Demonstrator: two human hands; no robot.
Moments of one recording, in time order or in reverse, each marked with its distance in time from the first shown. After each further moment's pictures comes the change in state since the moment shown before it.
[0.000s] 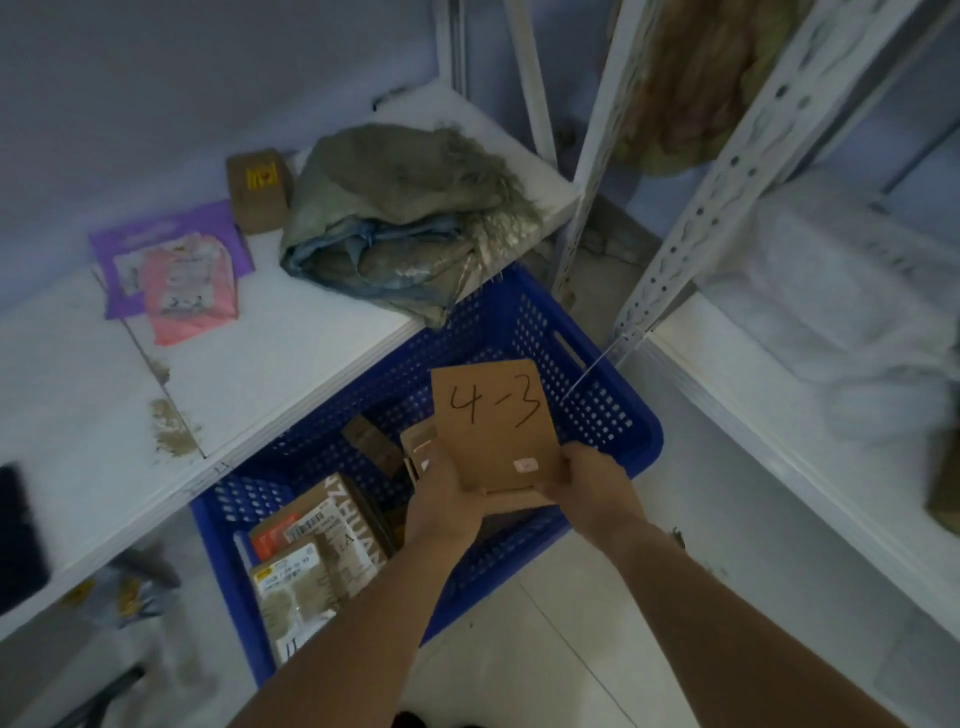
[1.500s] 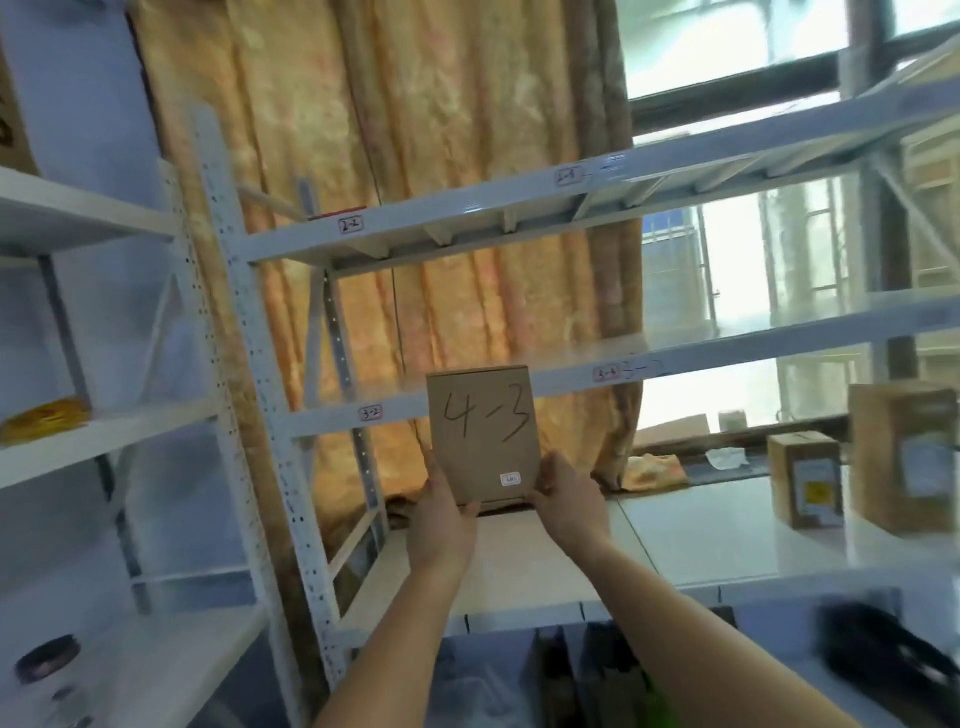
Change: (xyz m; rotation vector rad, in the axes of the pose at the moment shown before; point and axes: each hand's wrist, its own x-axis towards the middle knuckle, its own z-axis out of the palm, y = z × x) left_hand -0.696 0.433 -0.055 0.186 0.206 1.385; right_hand -0.745 -0.035 -0.433 0.389 1.418 -0.125
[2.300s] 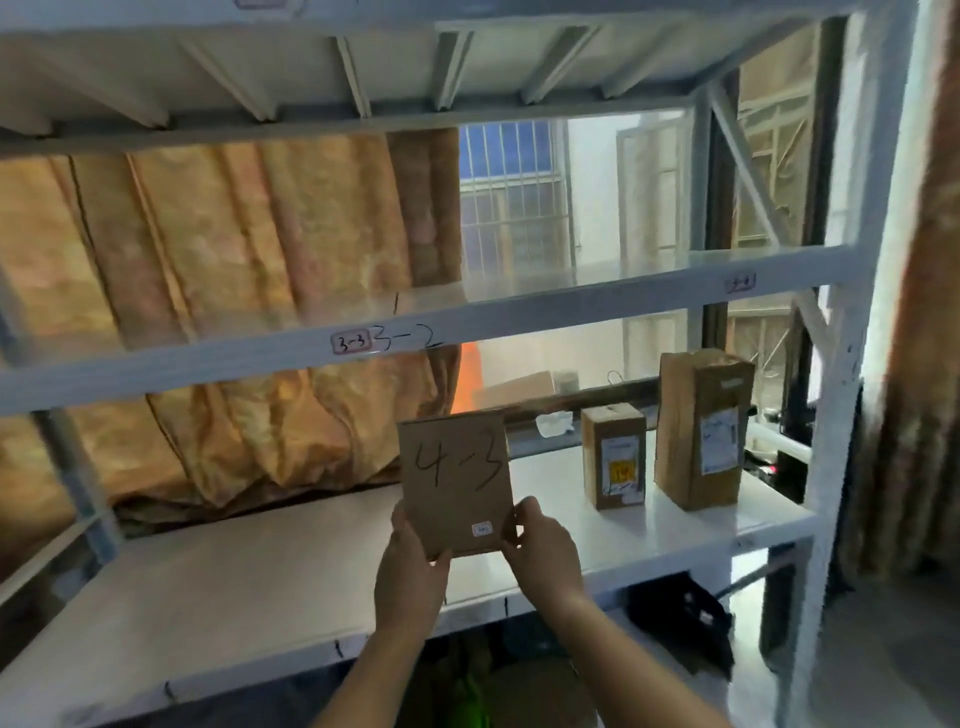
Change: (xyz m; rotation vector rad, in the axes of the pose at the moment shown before) left_hand 0.016 0.102 0.362 -0.163 -0.236 -0.020; right_hand 0.120 0.334 -0.093 -0.188 -0.035 0.243
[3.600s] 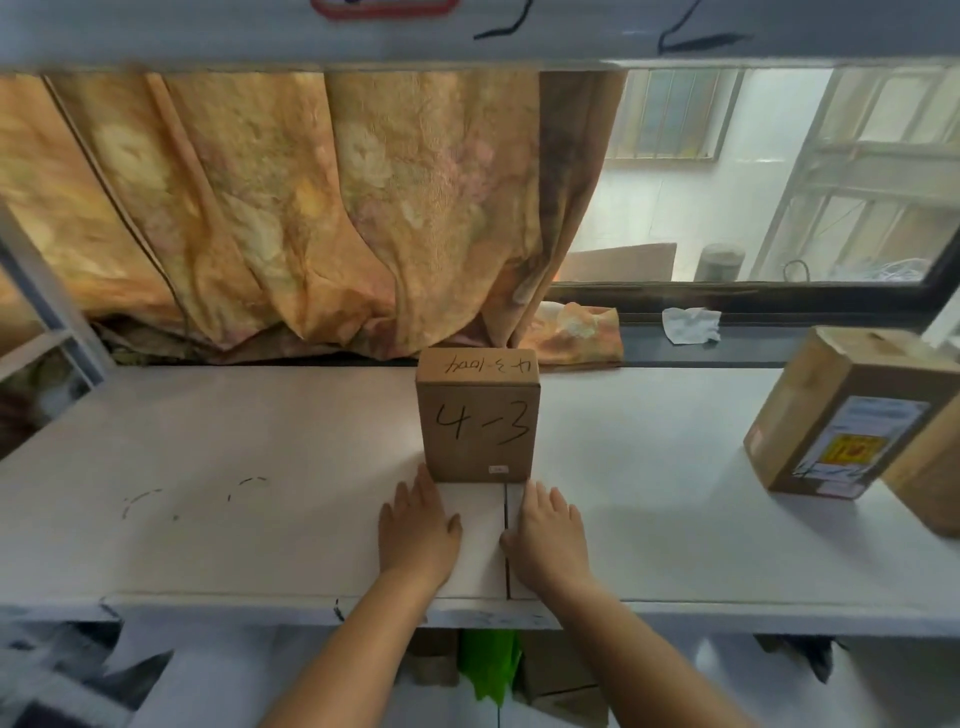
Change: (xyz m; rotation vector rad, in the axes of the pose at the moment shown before) left_hand 0.149 -0.223 0.127 0.581 -0.400 -0.310; right_hand 0.145 0.080 0.235 -0.470 -0.439 -0.063
